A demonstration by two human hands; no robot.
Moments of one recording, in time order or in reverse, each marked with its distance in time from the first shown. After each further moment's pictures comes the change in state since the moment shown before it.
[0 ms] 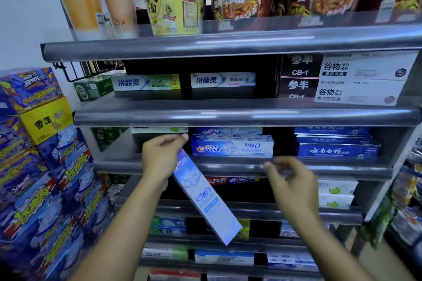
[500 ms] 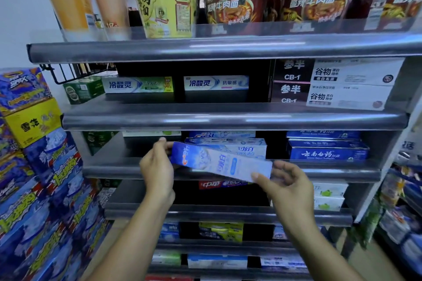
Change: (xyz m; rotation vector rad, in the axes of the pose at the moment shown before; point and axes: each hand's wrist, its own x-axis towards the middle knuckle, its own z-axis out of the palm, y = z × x) left_hand -0.027 -0.001 0.023 -0.371 0.166 -0.036; right_hand -0.005 -0.004 -0.002 0.486 -0.031 0.232
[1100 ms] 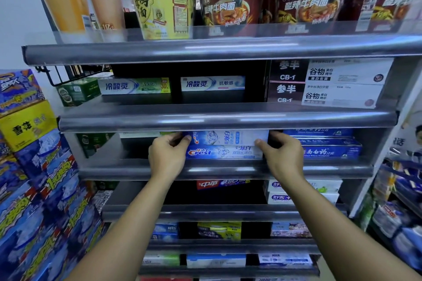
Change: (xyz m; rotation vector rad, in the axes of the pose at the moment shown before) left_hand 0.037 -0.011 0.012 0.612 -0.203 0.326; right_hand 0.081 -0.011 0.015 -0.440 0.085 -0.129
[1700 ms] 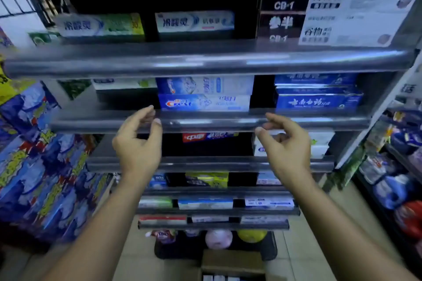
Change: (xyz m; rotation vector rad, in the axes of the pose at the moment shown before) left_hand -0.085 -0.030 -0.014 -0.077 0.139 0.184; right_hand -0.067 0.048 -0.046 0.094 -0.093 -0.013
